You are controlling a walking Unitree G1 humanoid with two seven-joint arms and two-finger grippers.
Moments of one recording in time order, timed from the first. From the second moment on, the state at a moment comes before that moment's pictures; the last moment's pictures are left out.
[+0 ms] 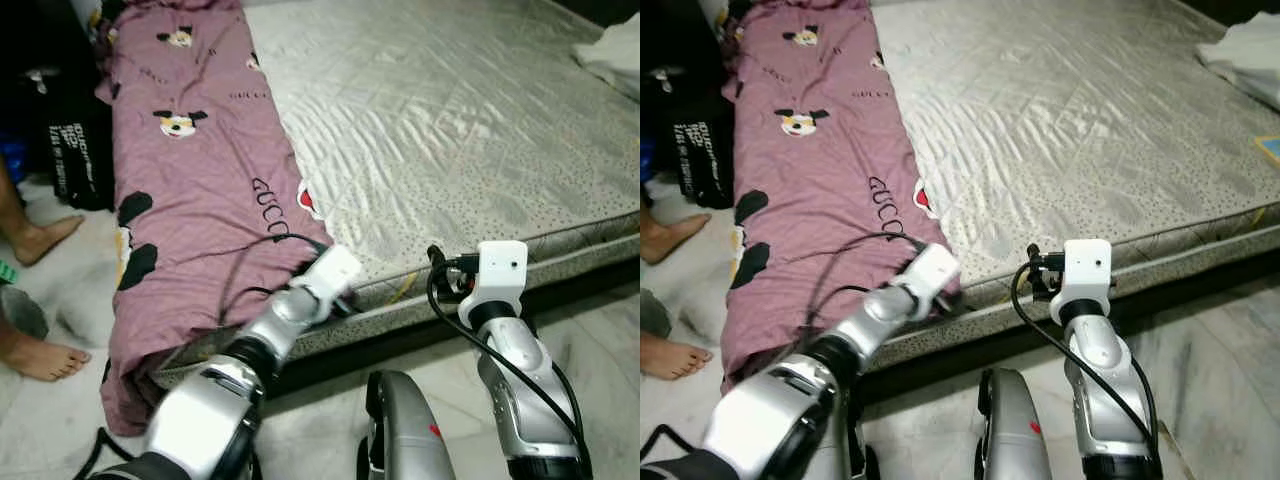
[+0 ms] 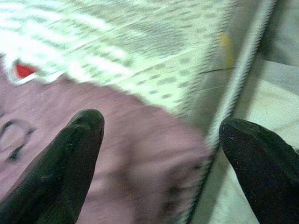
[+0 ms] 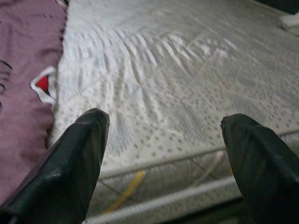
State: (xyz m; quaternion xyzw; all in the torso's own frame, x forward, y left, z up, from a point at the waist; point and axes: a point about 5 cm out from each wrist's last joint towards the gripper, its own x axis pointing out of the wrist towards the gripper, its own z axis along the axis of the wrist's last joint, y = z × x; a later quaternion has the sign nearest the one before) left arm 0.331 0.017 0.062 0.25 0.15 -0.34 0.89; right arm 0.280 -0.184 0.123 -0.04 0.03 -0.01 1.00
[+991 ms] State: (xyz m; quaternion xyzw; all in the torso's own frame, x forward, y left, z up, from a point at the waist) left arm 0.283 0.151 0.110 0.01 -0.06 -0.01 1.00; right arm 0.316 -0.140 0.108 0.02 0.03 0.02 1.00
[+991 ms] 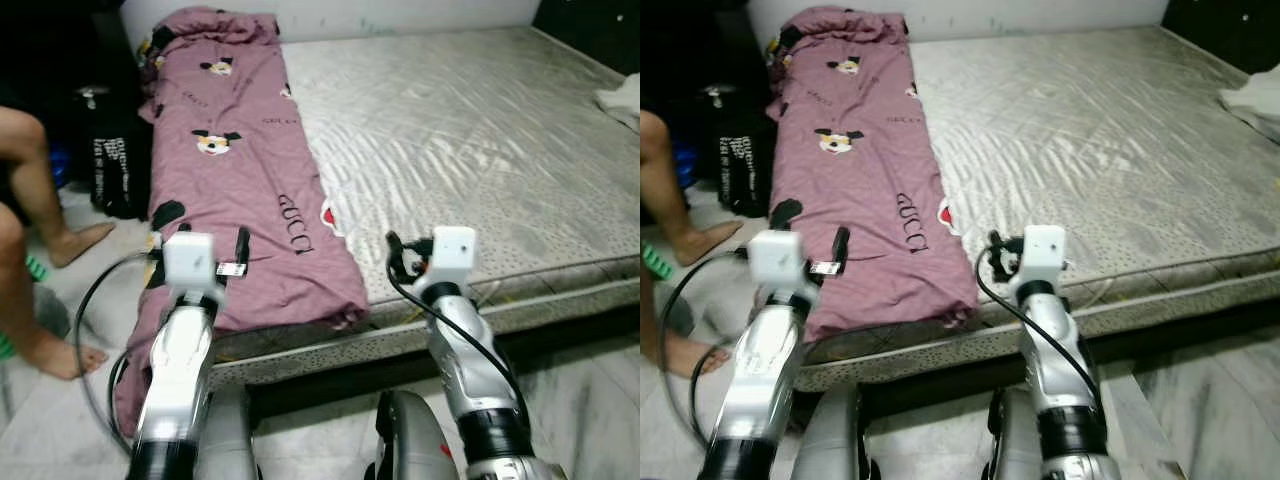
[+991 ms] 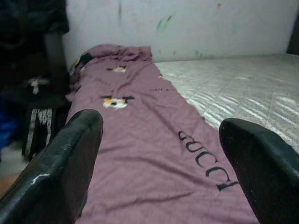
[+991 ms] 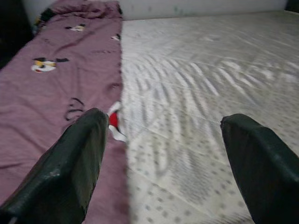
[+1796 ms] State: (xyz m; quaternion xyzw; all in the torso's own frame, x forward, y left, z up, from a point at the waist) left arm 0.302 0.146 0.123 0.01 -0.06 0.00 1.00; right arm 0.337 -0.120 0.124 0.07 -0.02 0.05 1.00
